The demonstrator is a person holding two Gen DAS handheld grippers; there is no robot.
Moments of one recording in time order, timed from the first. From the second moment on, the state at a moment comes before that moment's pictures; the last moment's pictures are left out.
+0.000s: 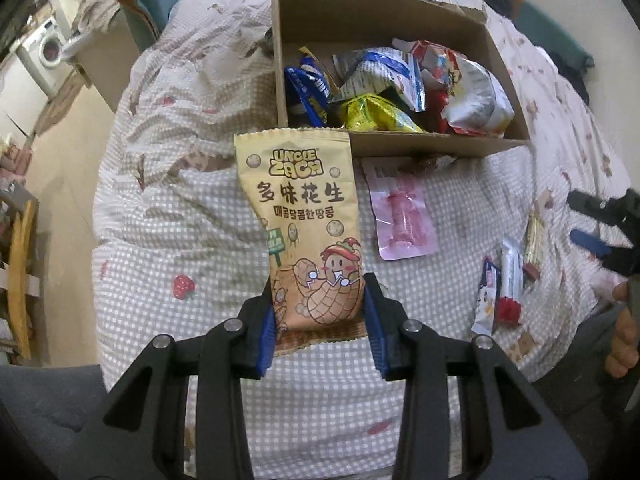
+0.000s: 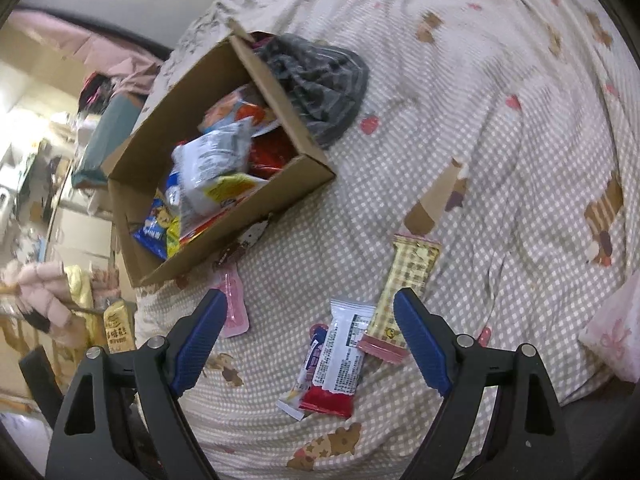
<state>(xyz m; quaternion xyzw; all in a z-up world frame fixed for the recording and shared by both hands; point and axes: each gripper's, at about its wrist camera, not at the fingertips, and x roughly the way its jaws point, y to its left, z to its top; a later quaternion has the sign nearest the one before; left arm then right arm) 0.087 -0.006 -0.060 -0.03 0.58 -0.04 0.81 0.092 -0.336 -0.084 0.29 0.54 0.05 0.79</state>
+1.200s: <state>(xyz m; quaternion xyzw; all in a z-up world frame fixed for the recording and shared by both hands) 0.091 0.014 -0.069 -0.07 0.57 -0.02 0.82 0.100 -0.245 -0.088 0.21 0.57 0.21 0.77</state>
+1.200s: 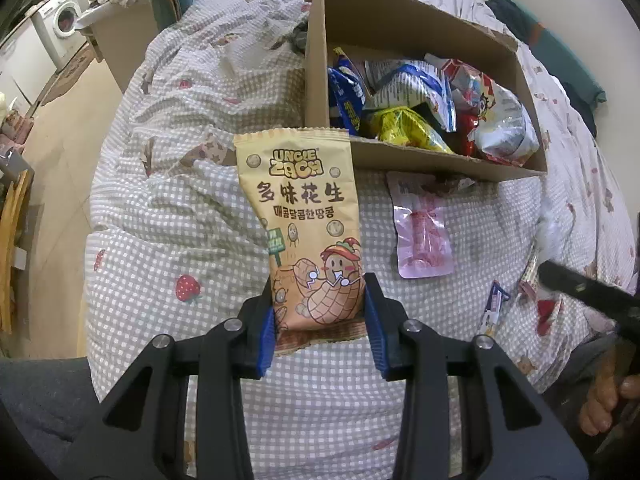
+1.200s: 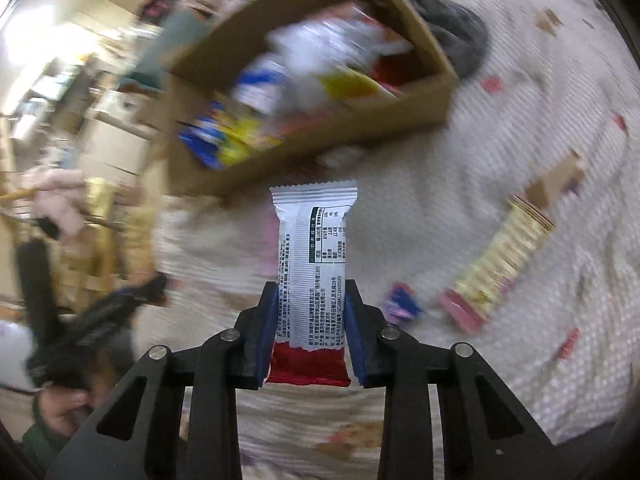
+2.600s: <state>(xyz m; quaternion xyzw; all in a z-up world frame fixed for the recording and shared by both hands) 0.260 -0.030 -0.026 -0.01 0.51 0.00 0.86 0.251 -0.238 -0.041 0.22 0.45 0.24 0.83</state>
